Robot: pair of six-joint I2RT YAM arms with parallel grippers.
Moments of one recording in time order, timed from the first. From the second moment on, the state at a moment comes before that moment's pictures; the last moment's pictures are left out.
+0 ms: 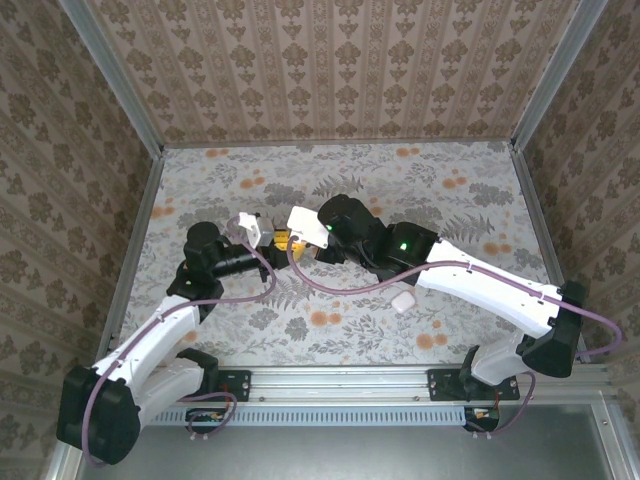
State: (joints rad) left arm -0.43 0.95 0.53 0.34 0.91 -0.01; right arm 1.01 1.45 1.46 -0.64 0.35 -0.50
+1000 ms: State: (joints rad) left arm -0.42 0.97 0.53 0.36 0.92 -0.07; right arm 1.01 1.43 1.42 -0.60 0.37 -0.50
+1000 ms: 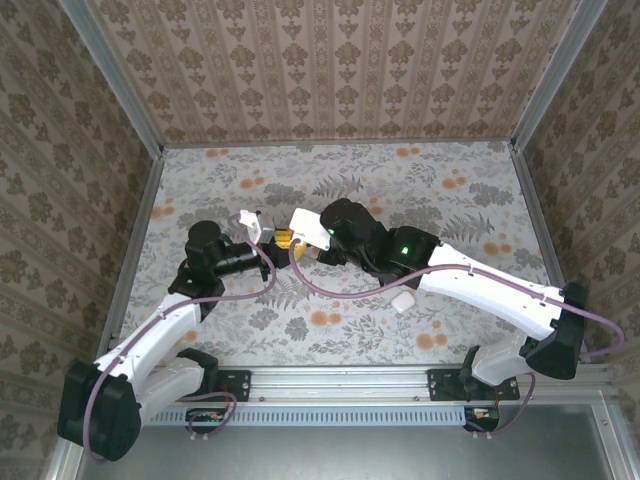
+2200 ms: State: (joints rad) left arm -0.42 0.97 0.53 0.45 0.94 -0.11; right arm 1.01 1.37 1.41 -0.62 0.33 -0.50
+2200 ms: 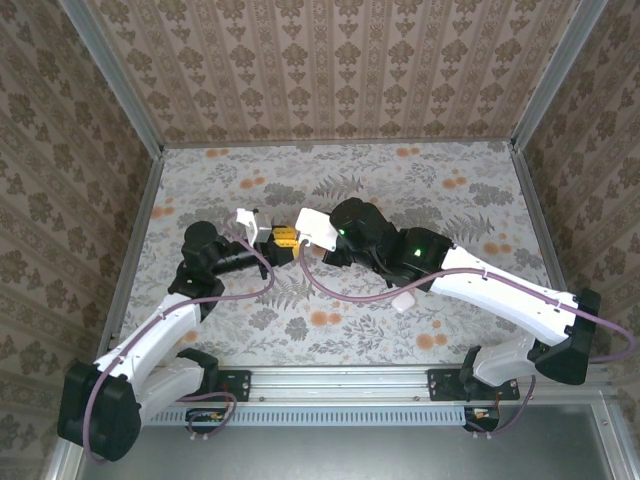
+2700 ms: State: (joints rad) left arm -0.42 0.99 0.53 0.44 0.96 -0.10; right arm 1.01 1.42 1.46 -0.70 0.30 -0.50
